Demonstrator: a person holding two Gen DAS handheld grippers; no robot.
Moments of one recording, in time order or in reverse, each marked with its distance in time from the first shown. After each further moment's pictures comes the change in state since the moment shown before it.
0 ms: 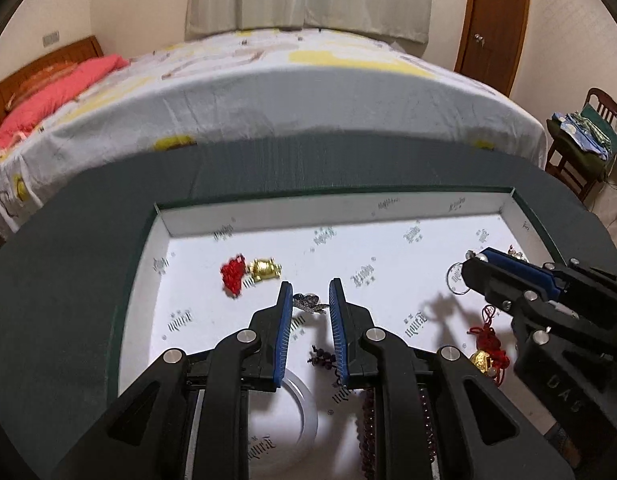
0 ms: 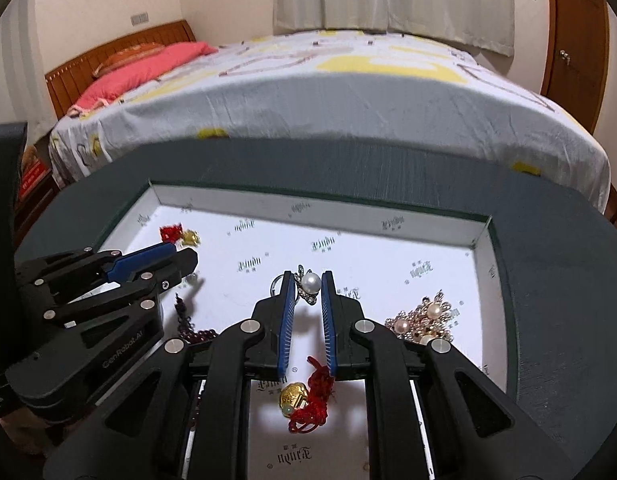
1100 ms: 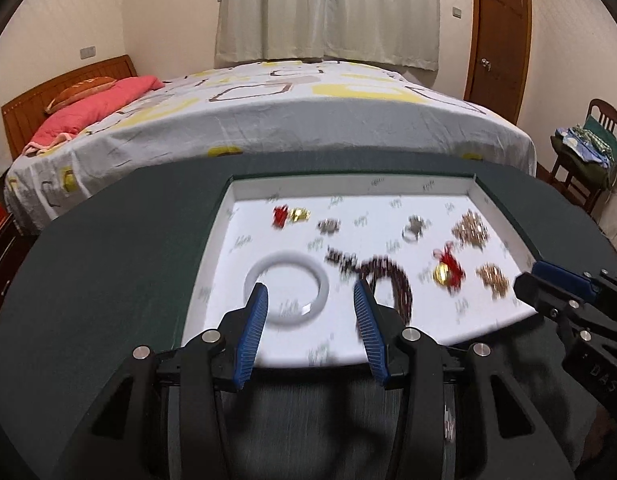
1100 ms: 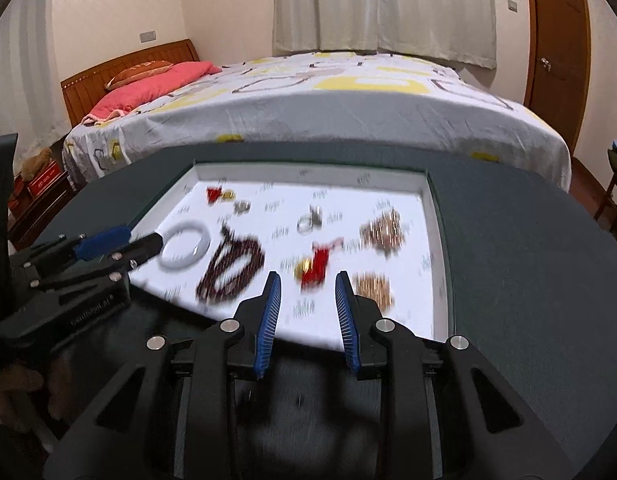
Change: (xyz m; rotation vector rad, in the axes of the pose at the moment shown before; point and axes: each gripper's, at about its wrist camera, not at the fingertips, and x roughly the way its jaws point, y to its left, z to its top) left arm -0.103 -0.007 -0.073 -0.018 -0.128 0.093; right arm -0.110 0.003 -0.081 0.013 -0.082 -0.006
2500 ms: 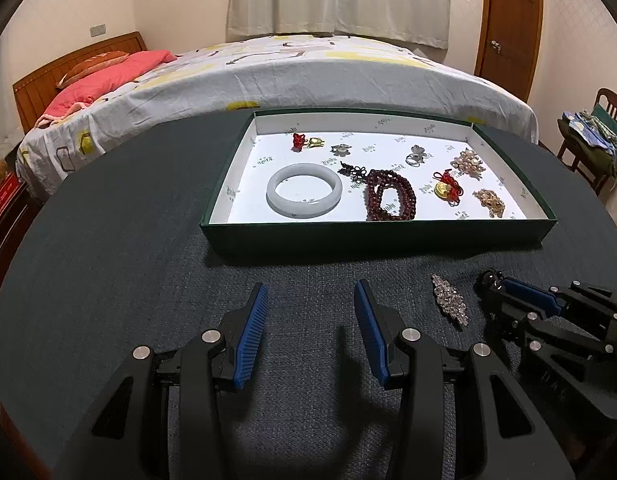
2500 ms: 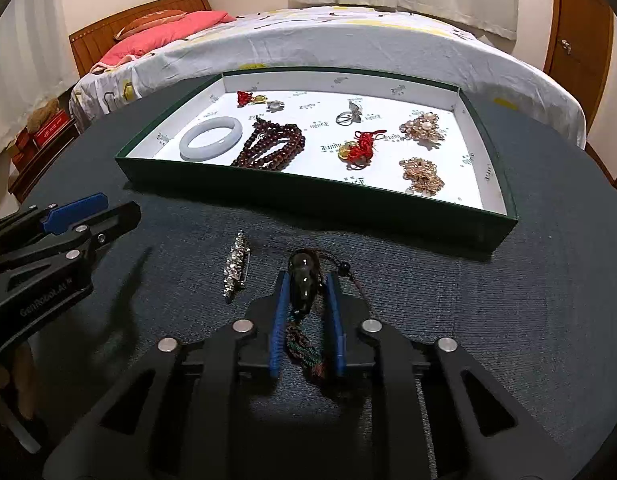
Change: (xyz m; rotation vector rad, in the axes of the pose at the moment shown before) left arm -0.024 0.006 -0.059 -0.020 0.090 0.024; right arm 0.013 0.030 -0.060 -0.047 0.162 0.013
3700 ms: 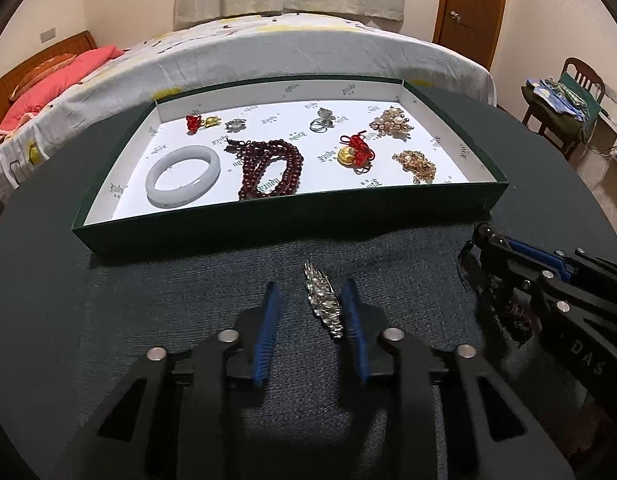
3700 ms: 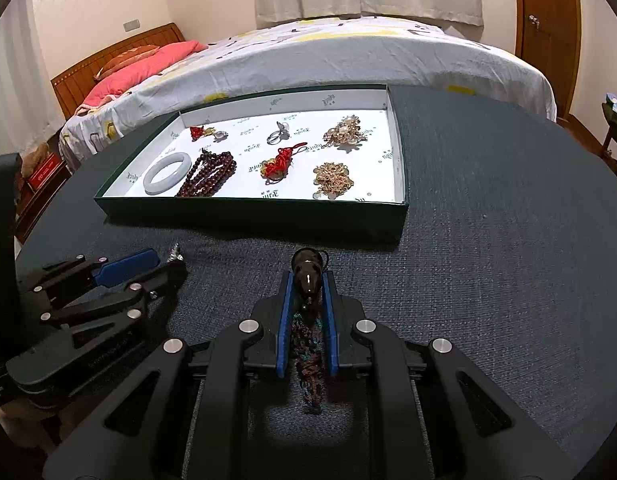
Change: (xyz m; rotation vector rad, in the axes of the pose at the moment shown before) left arm 0.027 -0.073 -0.002 0.092 0.080 -0.121; right arm -0.025 -0.062 -0.007 0.121 -0.059 0.009
